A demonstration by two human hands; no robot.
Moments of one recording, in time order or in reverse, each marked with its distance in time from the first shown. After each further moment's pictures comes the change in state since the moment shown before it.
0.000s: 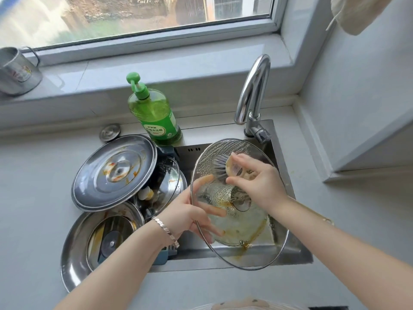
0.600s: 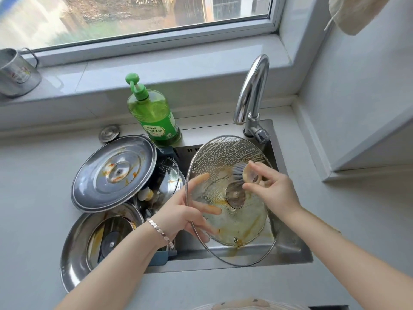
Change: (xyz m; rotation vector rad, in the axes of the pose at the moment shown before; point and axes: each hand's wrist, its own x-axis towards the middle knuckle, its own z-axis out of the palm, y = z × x) left_hand -0.003 -0.001 -0.008 0.013 0.018 0.024; right_hand -0.017 0.023 -0.013 0.033 0.060 0.107
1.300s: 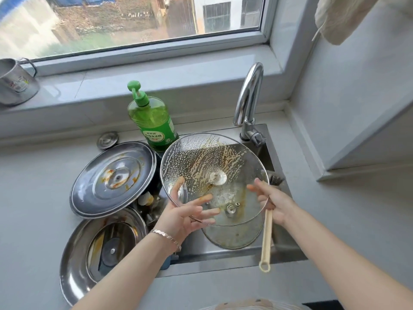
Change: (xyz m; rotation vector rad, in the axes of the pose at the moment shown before) left_hand 0.006 -0.032 -0.005 -0.432 0.149 0.134; right_hand 0.001 0.010 0.009 0.916 0.011 0.735
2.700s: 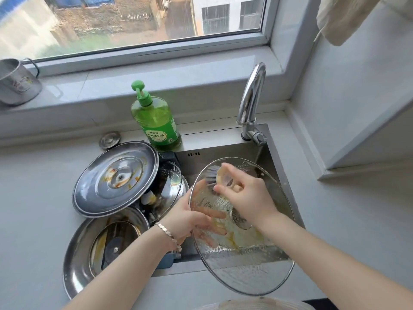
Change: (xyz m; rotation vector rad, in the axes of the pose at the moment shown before) left_hand -0.018 0.019 0.013 0.280 -0.167 -0.031; right_hand -0.052 0.021 0.061 -1.085 -0.014 -0.853
